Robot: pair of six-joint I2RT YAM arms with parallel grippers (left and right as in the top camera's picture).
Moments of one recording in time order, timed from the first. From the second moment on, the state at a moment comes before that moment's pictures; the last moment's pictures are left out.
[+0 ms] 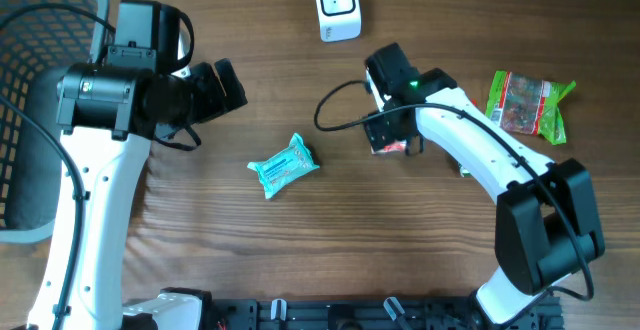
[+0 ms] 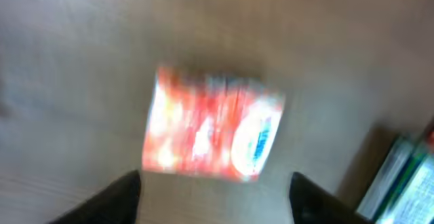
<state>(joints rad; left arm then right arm) -0.14 1.44 1.65 -1.35 0.09 -0.52 0.45 1.82 1.29 -0.92 0.07 0.08</state>
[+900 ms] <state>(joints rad) -0.14 1.44 1.65 -1.35 0.09 -0.52 0.45 1.82 1.03 -0.38 0.27 0.10</state>
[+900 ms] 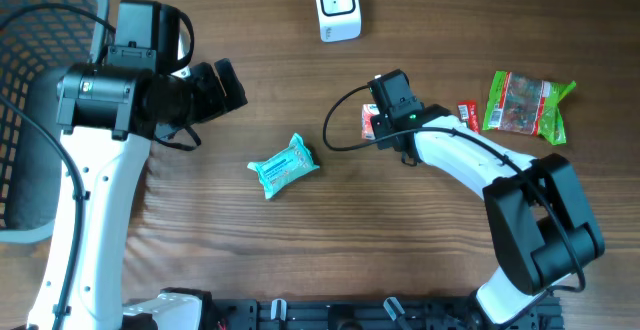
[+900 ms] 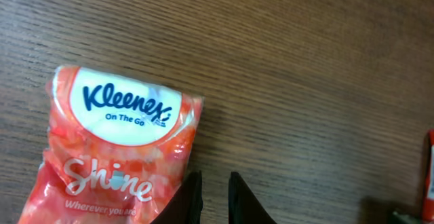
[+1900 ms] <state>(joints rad) -0.14 1.44 1.65 -1.35 0.09 -0.52 0.21 1.85 1.04 -0.51 -0.15 0.11</state>
